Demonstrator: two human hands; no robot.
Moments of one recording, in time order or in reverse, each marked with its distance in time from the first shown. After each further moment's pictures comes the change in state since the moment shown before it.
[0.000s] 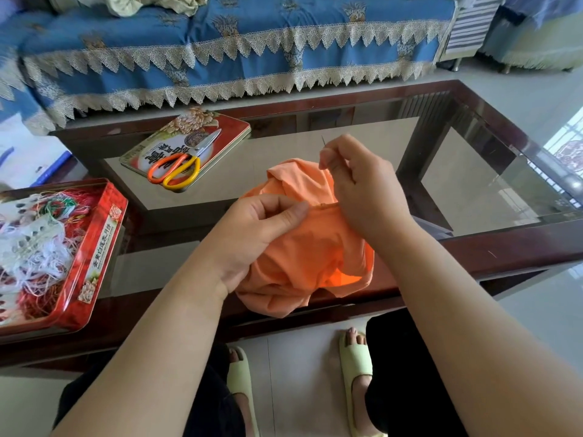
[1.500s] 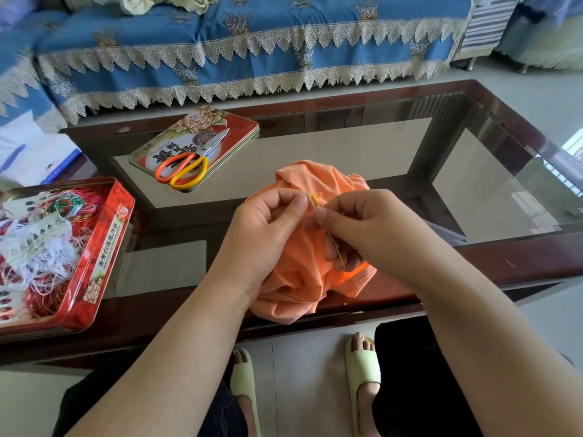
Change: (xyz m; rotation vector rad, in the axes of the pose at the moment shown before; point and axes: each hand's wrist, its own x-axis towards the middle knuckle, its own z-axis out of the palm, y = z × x) left_hand 0.006 -0.012 0.012 -0.010 0.211 0.162; right_hand -0.026 -0.028 -0.021 0.356 -0.521 0.359
